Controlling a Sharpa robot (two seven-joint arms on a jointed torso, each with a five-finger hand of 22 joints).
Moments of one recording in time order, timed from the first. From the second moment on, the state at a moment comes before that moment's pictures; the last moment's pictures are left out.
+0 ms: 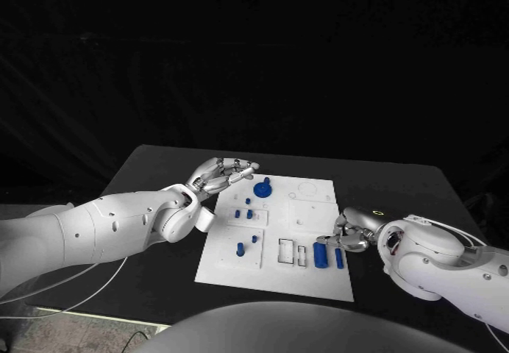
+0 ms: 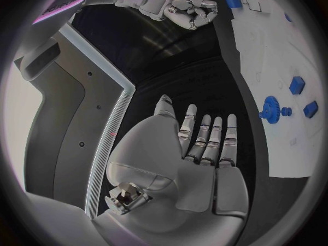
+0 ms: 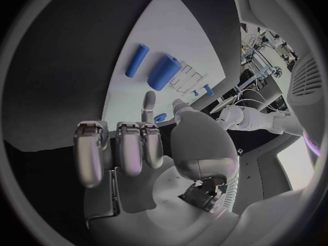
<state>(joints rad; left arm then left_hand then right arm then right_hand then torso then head) 0.99 -0.77 -0.16 1.29 -0.28 -0.14 0.65 1.39 0.17 -0.29 0.29 0.28 0.75 0.15 0.15 0.22 0.27 0.17 0.68 0.06 0.29 0.16 0.46 0.08 0.15 0.36 0.28 0.06 0.82 0.98 -0.94 -0.11 1.75 -1.55 -0.16 -0.51 0.93 -0.04 0.07 0.29 0.13 1.04 0.01 0.54 0.84 1.47 -0.05 1.57 1.31 1.46 -0.10 1.52 1.31 0.03 1.47 0.02 1.51 1.31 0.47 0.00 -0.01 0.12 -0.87</state>
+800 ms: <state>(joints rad) 0.98 -0.77 -0.16 1.29 -0.29 -0.13 0.64 1.40 0.18 -0.29 0.29 0.30 0.74 0.16 0.15 0.21 0.26 0.17 0.68 0.06 0.31 0.19 0.49 0.08 0.15 0.37 0.29 0.06 0.81 0.94 -0.89 -0.11 1.73 -1.62 -0.13 -0.59 0.90 -0.06 0.08 0.29 0.08 1.05 0.03 0.28 0.74 1.47 -0.04 1.57 1.31 1.47 -0.10 1.51 1.31 0.03 1.46 0.02 1.52 1.31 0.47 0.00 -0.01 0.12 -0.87</state>
